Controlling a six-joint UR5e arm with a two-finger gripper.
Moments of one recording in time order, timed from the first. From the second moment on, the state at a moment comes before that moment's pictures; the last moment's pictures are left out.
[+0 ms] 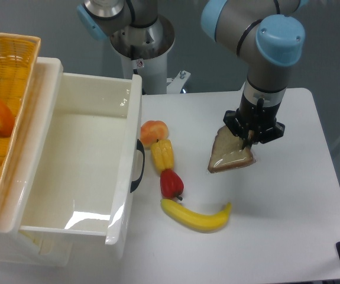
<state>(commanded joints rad) 2.69 -1.83 -1.52 -1.26 1.53 1.04</state>
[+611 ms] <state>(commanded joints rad) 2.69 -1.83 -1.52 -1.26 1.53 1.03</state>
